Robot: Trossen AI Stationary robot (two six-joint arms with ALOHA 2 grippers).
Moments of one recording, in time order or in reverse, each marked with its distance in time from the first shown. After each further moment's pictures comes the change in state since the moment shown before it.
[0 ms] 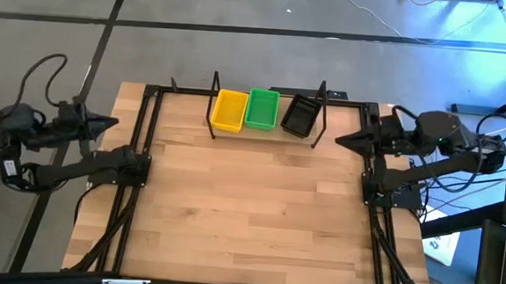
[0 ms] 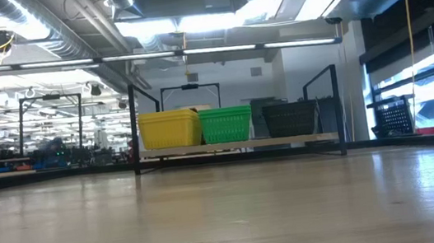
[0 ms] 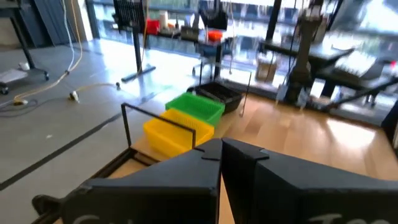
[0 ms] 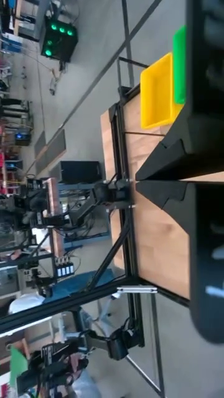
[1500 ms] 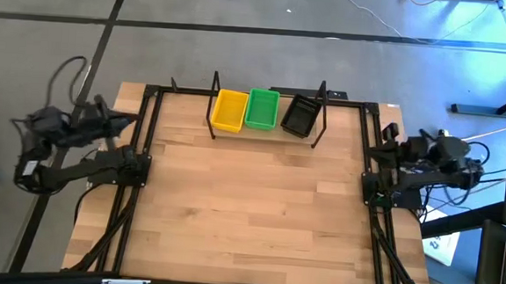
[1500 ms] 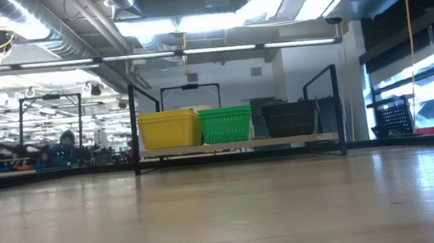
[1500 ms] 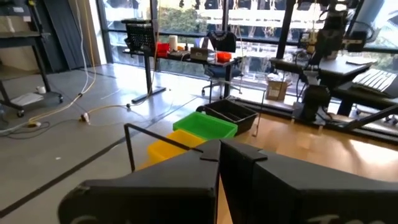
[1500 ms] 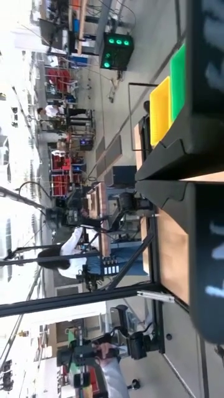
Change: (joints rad) left arm 0.000 -0.097 -0.276 0.290 -0.055 0.044; right arm 0.000 -0.794 -0.653 0.146 0.018 -0.089
